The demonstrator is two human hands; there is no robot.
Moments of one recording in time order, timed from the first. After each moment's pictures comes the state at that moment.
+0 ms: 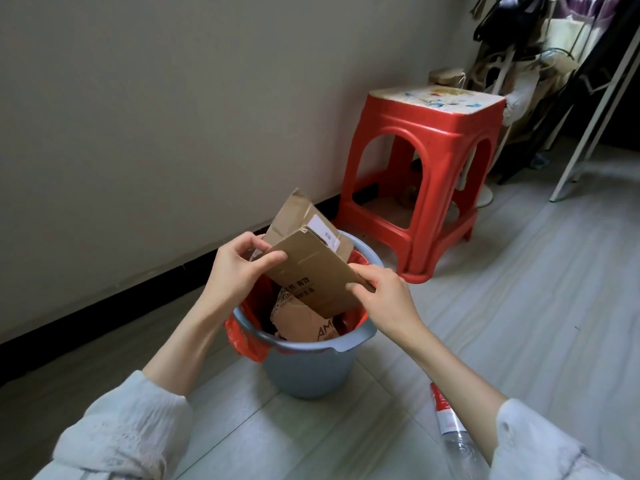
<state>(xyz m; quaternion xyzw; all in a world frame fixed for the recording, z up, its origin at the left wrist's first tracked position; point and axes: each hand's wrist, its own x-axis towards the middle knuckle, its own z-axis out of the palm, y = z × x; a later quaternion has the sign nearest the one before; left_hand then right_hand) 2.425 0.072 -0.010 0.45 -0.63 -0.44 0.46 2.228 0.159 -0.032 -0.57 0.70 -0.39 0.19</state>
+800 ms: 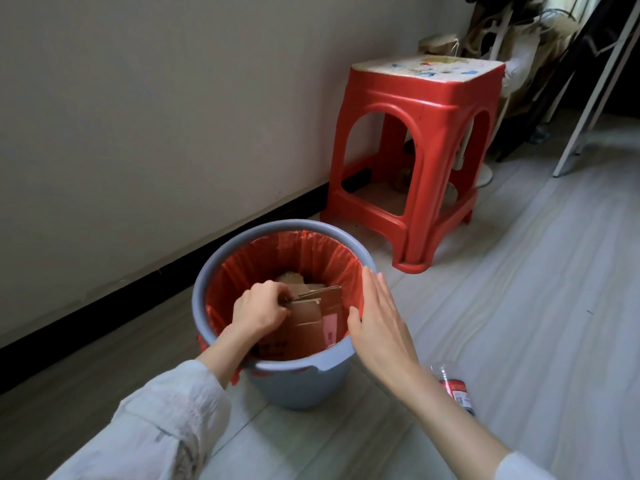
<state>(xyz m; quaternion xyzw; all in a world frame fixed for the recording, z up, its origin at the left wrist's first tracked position) 2.367 0.040 -0.097 0.57 -0.81 -0.15 0.03 2.219 0.162 -0.082 -0.56 0.77 -0.27 0.16</state>
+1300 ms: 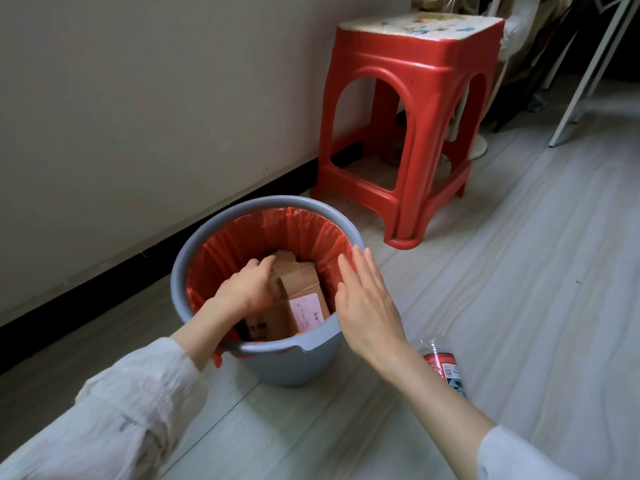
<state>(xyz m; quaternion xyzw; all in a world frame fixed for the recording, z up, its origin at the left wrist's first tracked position) 2.362 0.032 -0.099 0.54 -0.82 -0.18 -0.07 2.215 0.161 -0.091 -0.60 0.75 -0.24 0.12</state>
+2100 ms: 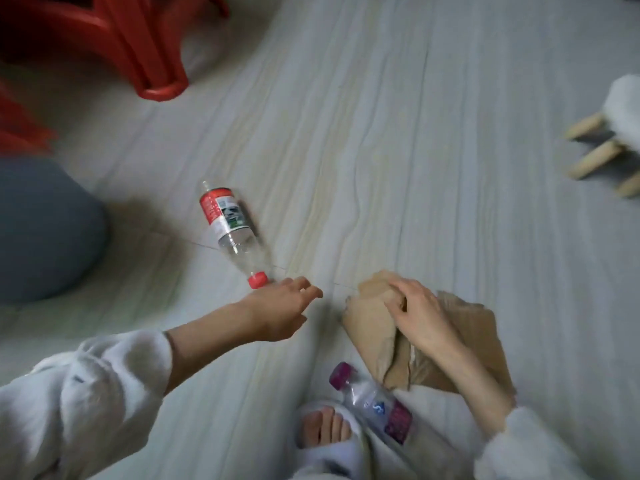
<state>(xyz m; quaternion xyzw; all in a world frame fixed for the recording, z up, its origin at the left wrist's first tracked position) 2.179 0.361 -0.213 -0.02 -0.95 -0.18 -0.26 2.069 0.566 -0.193 -0.21 0.93 -0.14 0.27</state>
